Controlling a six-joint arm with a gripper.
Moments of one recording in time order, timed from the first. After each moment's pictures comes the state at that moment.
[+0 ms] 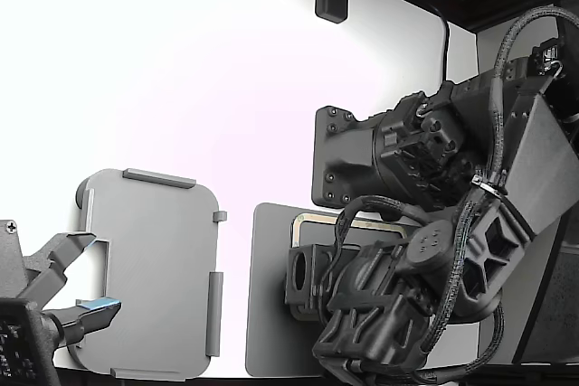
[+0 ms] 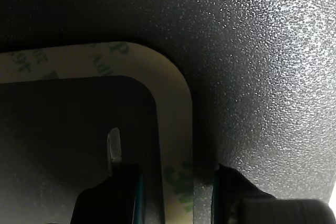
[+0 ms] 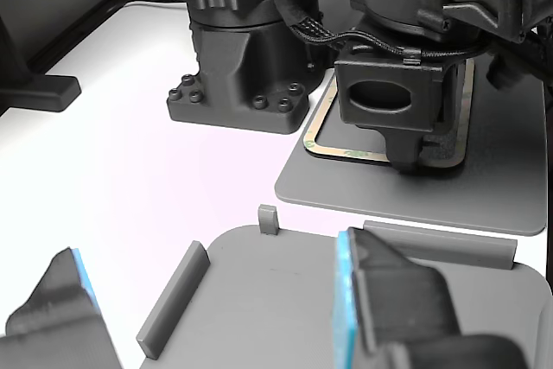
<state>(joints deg) 52.6 103.2 122.5 72.1 0.1 -32.9</state>
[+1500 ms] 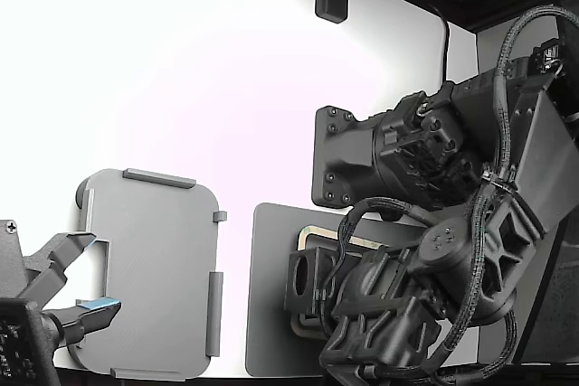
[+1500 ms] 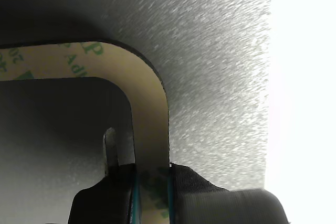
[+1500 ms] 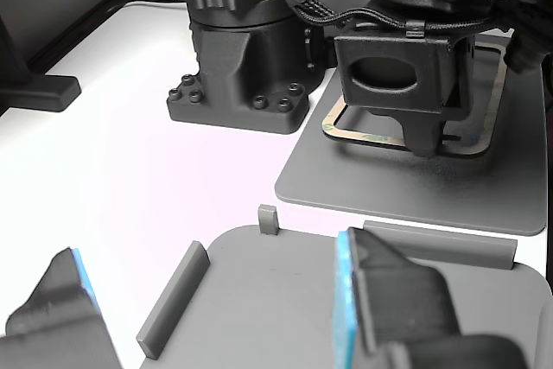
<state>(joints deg) 50.8 103.2 115.3 74.8 0.4 -28.9</state>
